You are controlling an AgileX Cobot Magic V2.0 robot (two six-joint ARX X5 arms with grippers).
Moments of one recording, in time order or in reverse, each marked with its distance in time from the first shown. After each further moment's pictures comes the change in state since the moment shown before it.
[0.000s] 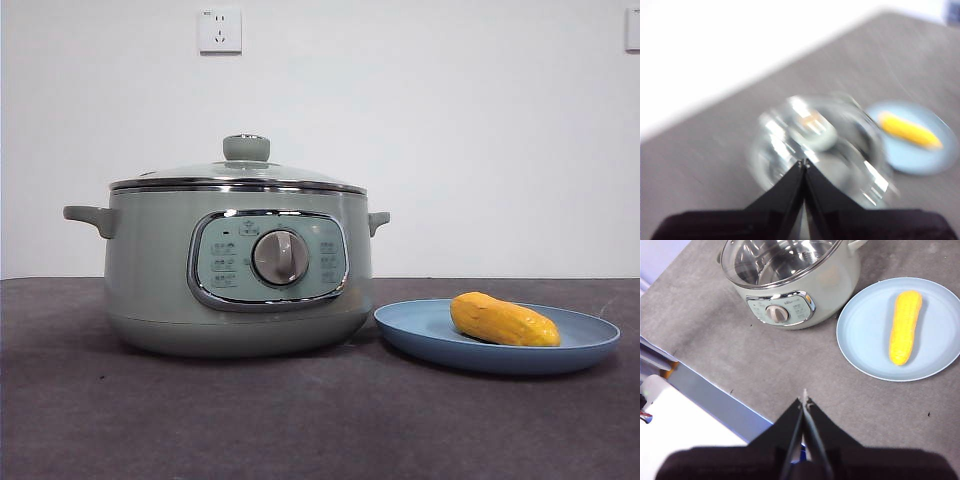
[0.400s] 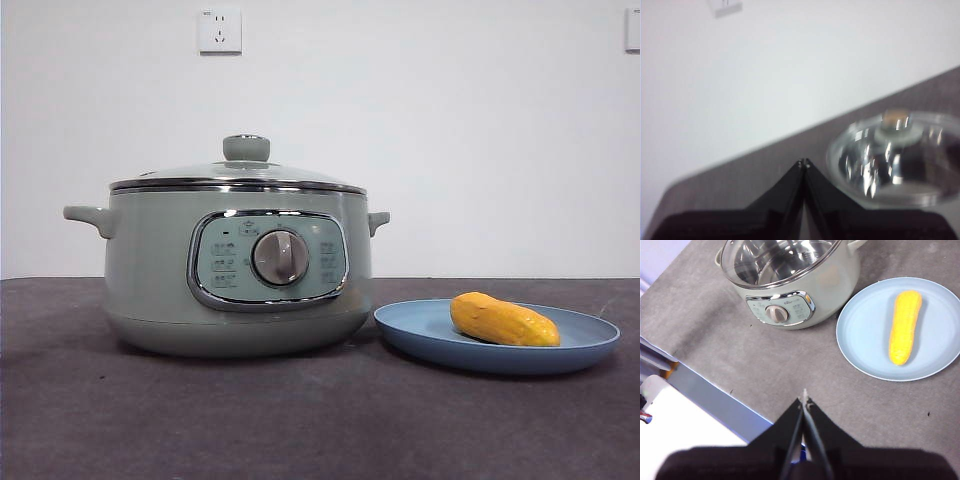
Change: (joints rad) left arm 0.215 -0.440 -0.669 0.520 -0.056 0.003; right arm 0.000 0.000 0.000 0.000 0.000 0.000
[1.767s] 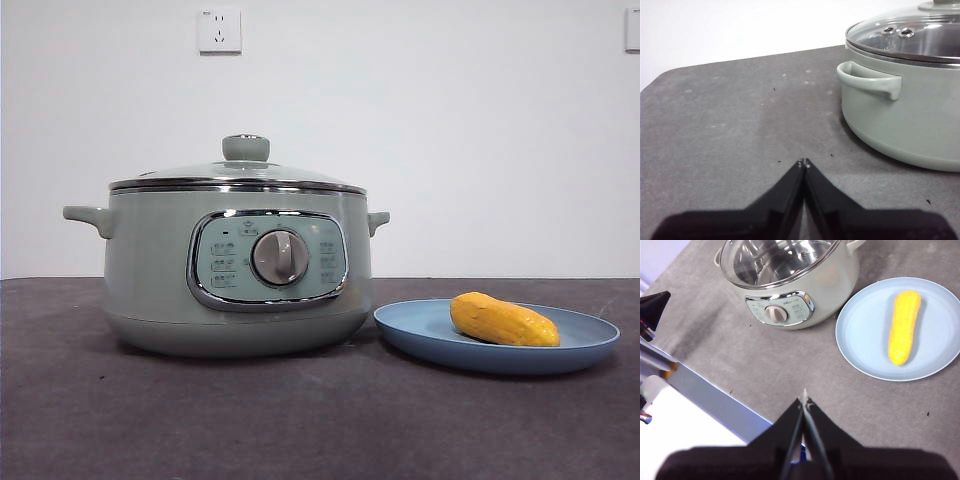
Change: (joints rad) left arm 0.030 -0.322 -0.472 0.002 -0.110 -0.173; right arm 0.000 0.000 0.000 0.000 0.000 0.000
